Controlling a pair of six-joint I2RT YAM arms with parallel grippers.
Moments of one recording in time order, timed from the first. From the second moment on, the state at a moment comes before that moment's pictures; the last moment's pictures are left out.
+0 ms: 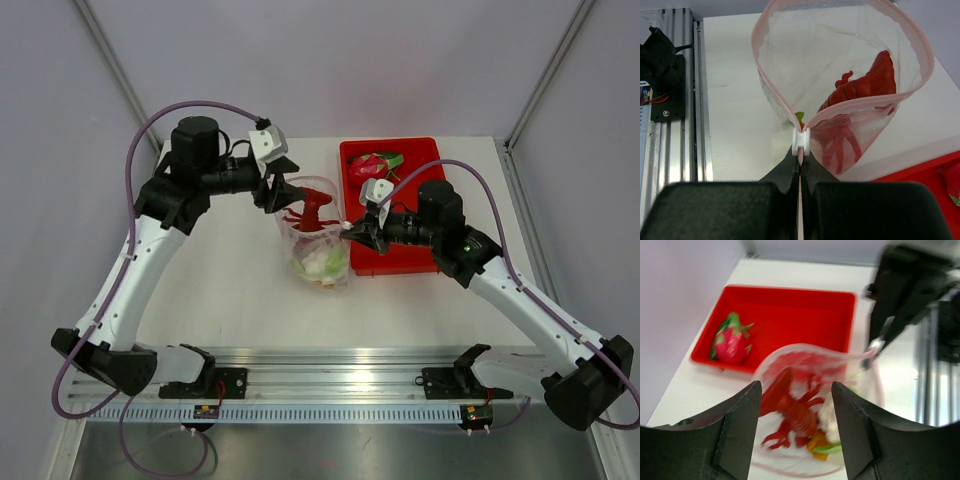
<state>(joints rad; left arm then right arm) -0.41 1.33 1.63 -0.65 0.83 0.41 0.61 1.14 1.06 -0.19 -0.67 -0.29</state>
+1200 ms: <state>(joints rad) -0.35 1.44 1.60 -0.78 0.56 0.34 0.60 1.21 1.01 -0.07 -0.56 -0.32</state>
